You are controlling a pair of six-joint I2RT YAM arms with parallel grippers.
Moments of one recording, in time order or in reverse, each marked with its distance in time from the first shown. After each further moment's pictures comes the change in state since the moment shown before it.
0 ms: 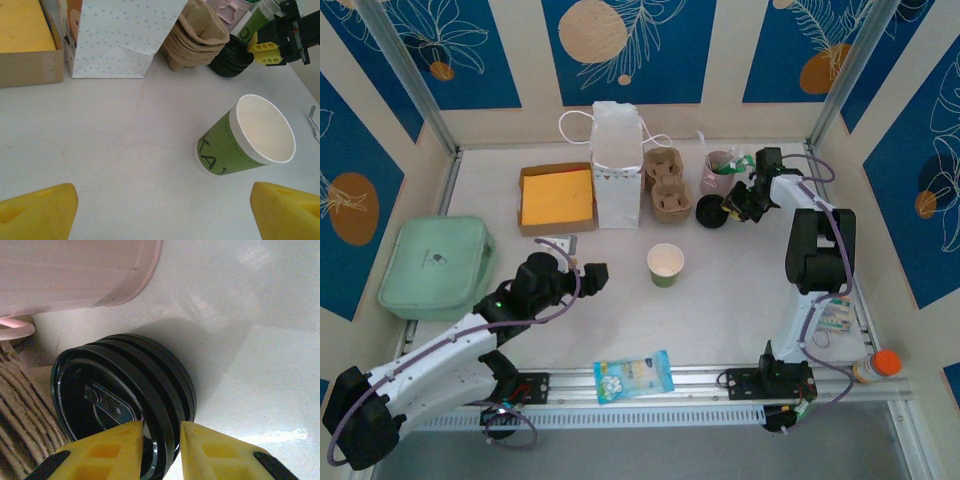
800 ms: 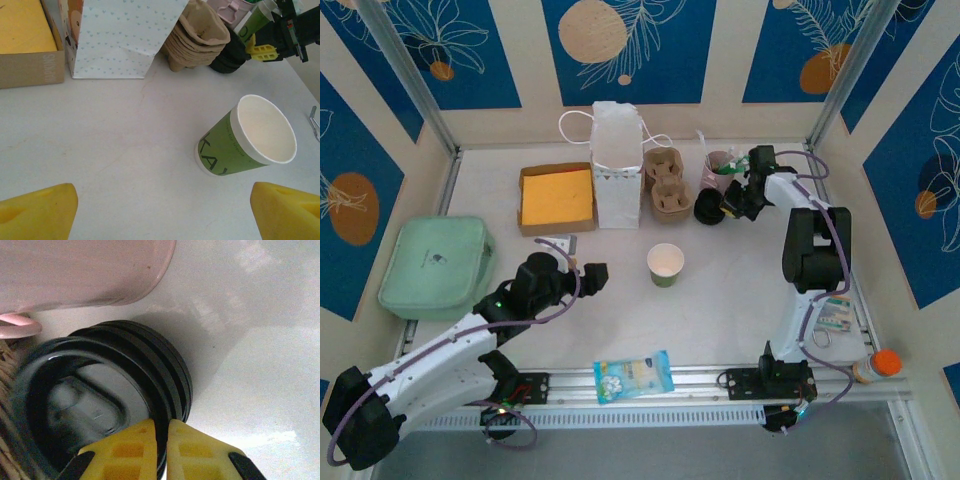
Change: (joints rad) left arm 0.000 0.000 0.000 0.000 -0.004 0.005; right arm 0.043 0.011 0.027 -0.013 0.050 -0.008
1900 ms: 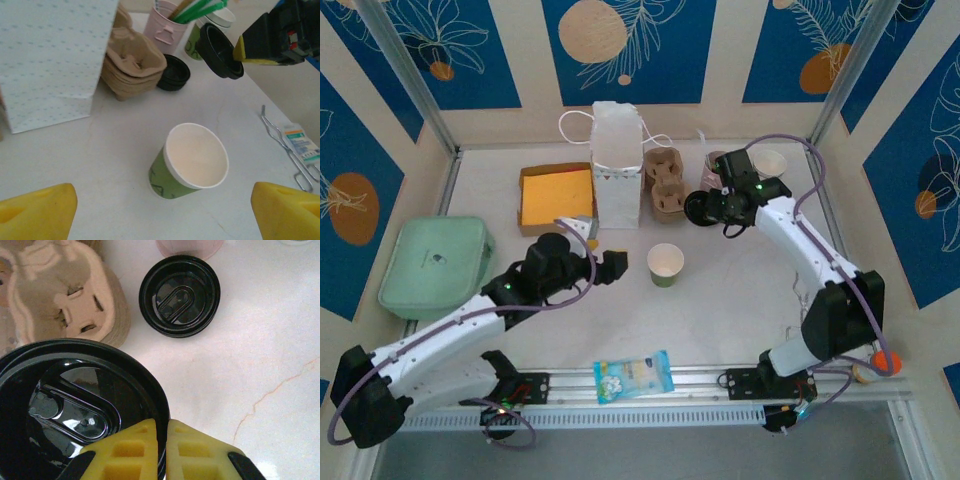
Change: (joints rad) left arm -0.066 0.146 0.217 0.010 0.080 0.096; right arm 0.332 -0.488 -0.137 -0.181 0.414 -0.063
